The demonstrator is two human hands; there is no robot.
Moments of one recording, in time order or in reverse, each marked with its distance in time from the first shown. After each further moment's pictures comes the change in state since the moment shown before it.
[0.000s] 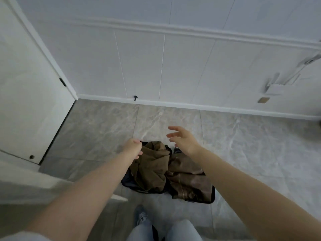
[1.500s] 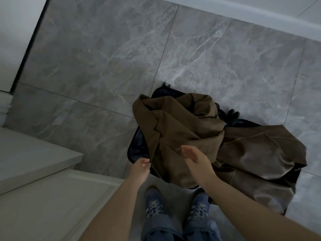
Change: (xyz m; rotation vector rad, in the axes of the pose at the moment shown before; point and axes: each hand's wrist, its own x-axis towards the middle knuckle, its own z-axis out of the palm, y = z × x) left_hand 0.408 -0.415 0.109 0.013 -0.092 -0.499; right_hand 0.324 0.420 0.241 -0.014 -0.224 0.394
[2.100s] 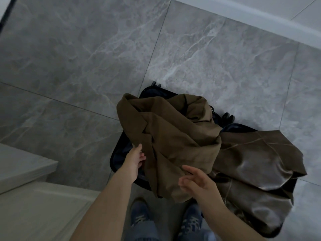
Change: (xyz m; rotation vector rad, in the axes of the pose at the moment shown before) left_hand 0.072 0.055 0.031 -0.541 -0.055 -0.069; right_hand -0.005 0.043 -0.008 0.474 0.066 0.141
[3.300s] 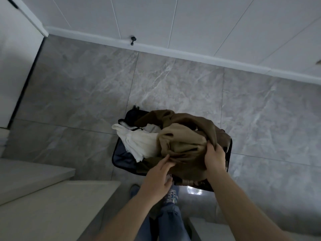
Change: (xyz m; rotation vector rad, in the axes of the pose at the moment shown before) left_hand -0.388 -0.017 0.070 1.239 -0.357 1.012; right_hand -0.236 -0.187 -0.095 0.020 0.604 -0.116
